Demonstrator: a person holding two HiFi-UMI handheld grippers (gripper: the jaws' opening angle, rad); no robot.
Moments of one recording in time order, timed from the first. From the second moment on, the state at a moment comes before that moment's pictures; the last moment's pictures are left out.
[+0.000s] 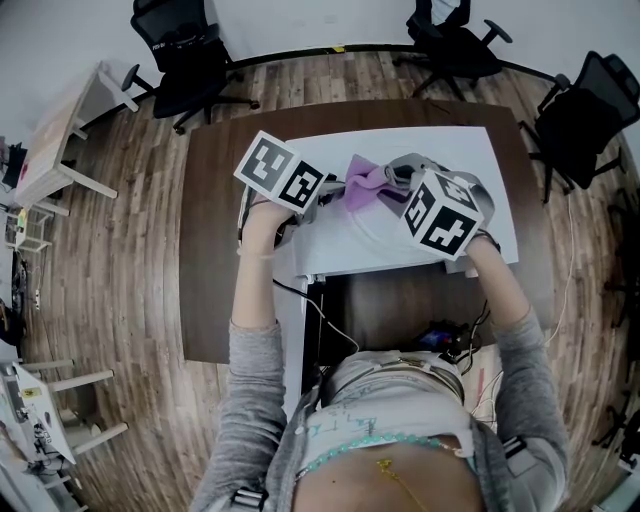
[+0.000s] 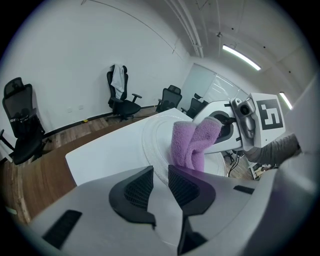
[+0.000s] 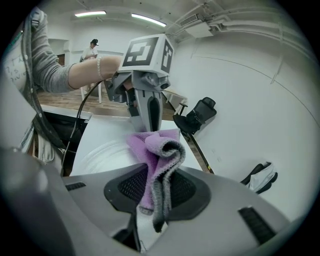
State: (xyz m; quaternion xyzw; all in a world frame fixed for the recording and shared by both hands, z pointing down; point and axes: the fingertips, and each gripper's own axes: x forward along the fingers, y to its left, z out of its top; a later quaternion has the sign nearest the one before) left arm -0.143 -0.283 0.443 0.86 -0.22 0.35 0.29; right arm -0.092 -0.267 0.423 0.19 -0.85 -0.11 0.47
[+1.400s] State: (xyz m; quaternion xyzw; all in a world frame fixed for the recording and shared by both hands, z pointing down) left arm -0.148 -0.282 0.444 0.86 -0.22 0.34 0.30; right arm -0.013 -0.301 0.422 0.31 -0.84 -0.06 0.45
